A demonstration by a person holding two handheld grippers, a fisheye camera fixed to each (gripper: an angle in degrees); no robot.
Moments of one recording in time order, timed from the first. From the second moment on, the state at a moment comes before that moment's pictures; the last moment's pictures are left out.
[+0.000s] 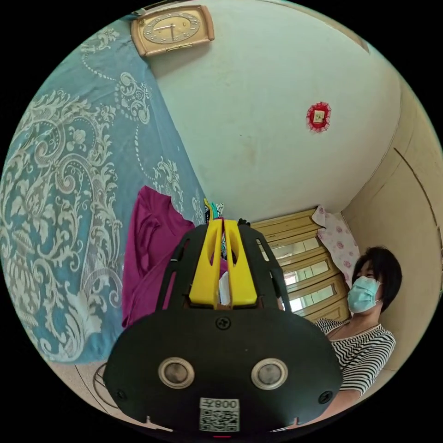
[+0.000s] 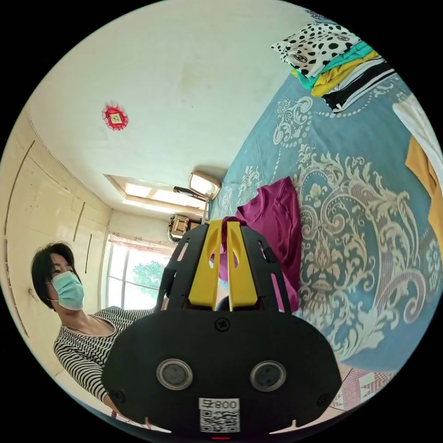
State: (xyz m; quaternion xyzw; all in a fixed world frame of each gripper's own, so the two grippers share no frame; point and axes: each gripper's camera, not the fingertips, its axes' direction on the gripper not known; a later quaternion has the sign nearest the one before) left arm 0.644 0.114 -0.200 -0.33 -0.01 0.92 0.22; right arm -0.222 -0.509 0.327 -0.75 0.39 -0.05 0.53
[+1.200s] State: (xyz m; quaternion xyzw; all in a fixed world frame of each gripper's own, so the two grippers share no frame) left arm 0.354 0.227 0.035 0.13 -0.29 0.92 -0.23; right arm -0.114 -0.244 0.355 -0.81 0.43 -0.34 0.22
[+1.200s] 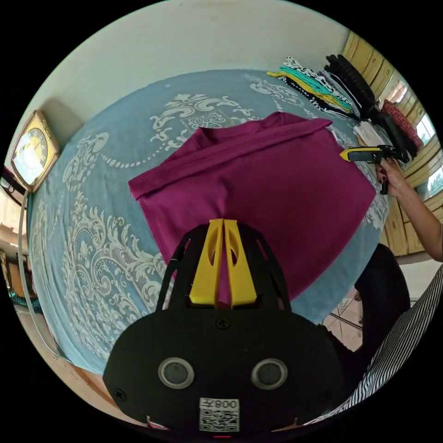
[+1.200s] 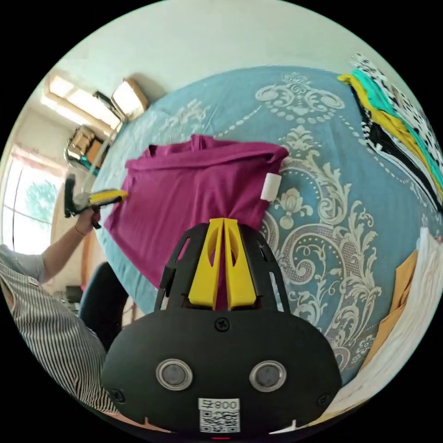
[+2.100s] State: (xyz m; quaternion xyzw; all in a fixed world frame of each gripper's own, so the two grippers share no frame) left arm 0.244 0.263 0.113 0.13 -0.25 0.93 -0.23; right arm -0.110 -0.017 0.300 -0.80 0.34 -0.49 0.09
